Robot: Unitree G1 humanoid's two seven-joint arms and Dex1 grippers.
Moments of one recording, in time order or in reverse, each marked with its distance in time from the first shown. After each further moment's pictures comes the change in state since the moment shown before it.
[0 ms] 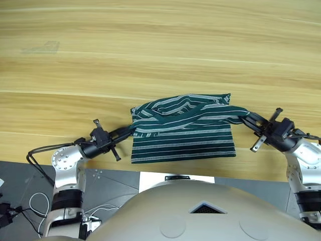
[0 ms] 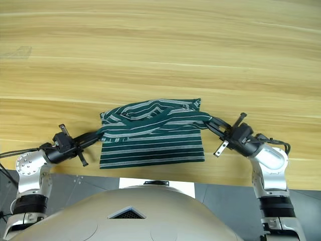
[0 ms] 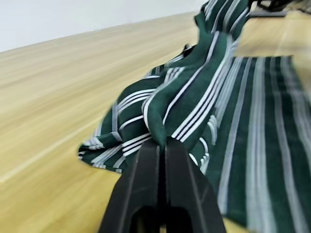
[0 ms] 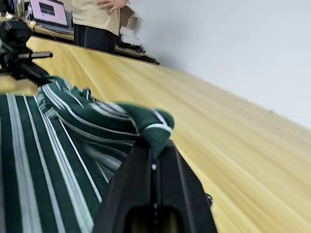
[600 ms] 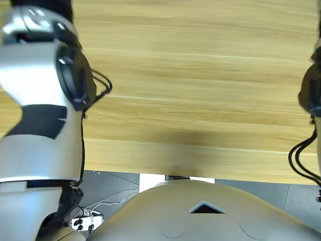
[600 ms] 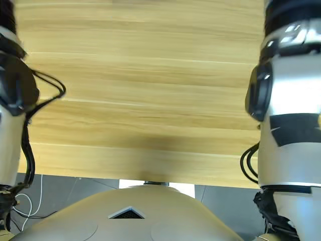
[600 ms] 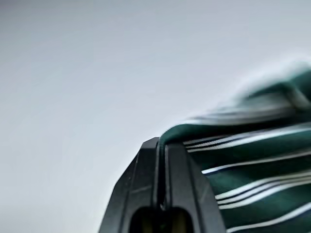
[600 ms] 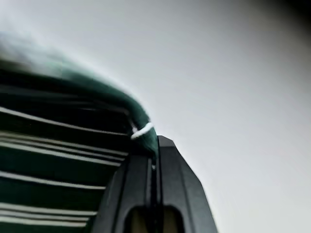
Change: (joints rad) left arm -1.580 -0.120 0.092 0.655 0.197 -0.138 1.031; right arm -1.587 0.176 -0.042 0.918 -0.495 -0.062 -1.193
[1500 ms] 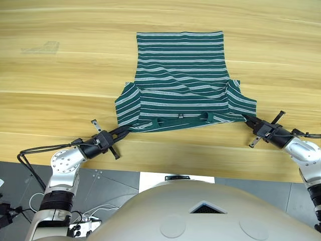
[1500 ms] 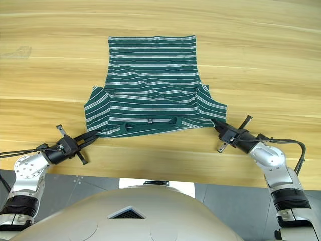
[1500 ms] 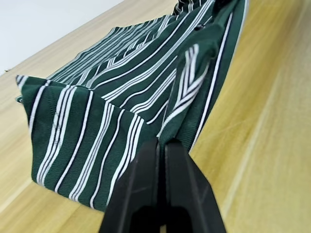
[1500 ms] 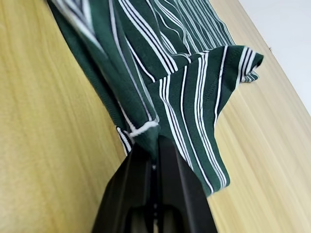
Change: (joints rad) left arm 1.718 0.271 -0.238 -0.695 -0.067 -0.101 -0.710; right arm 1.597 -0.379 0.117 -0.757 -0.008 0.035 0.789
